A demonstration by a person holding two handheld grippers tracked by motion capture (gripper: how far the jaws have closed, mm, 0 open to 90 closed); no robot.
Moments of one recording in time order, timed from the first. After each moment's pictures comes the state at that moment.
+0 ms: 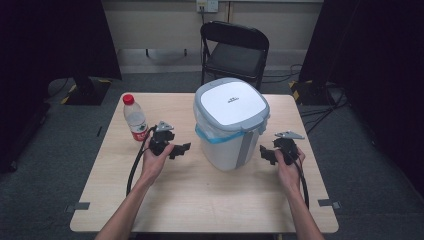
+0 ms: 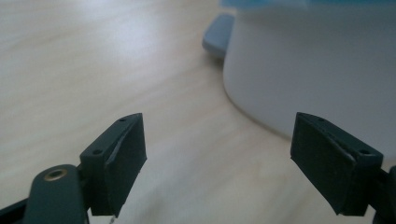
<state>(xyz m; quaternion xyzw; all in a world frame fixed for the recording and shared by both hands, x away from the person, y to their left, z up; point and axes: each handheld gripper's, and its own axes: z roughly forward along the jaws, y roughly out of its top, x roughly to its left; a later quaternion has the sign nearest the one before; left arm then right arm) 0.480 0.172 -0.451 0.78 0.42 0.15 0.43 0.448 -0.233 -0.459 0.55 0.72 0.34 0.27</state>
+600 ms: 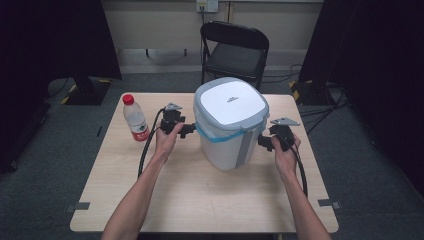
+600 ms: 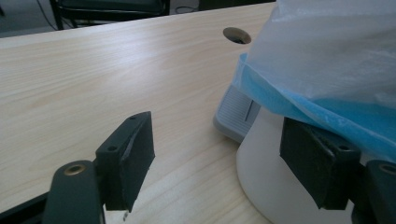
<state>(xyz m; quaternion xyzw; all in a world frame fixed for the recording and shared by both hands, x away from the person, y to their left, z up) 0.540 0.153 -0.443 0.76 0.43 0.14 0.47 0.479 -0.222 -0.437 0.51 0.72 0.36 0.29</state>
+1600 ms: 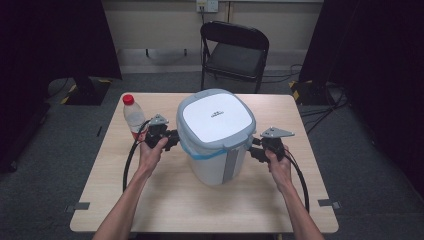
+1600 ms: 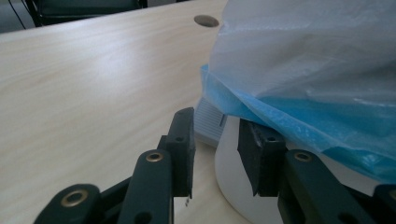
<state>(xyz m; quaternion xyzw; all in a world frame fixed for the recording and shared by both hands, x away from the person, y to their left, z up) 0.468 0.196 -0.434 0.78 0.38 0.14 0.47 0.442 -0.195 -0.439 0.38 0.78 0.45 0.20</state>
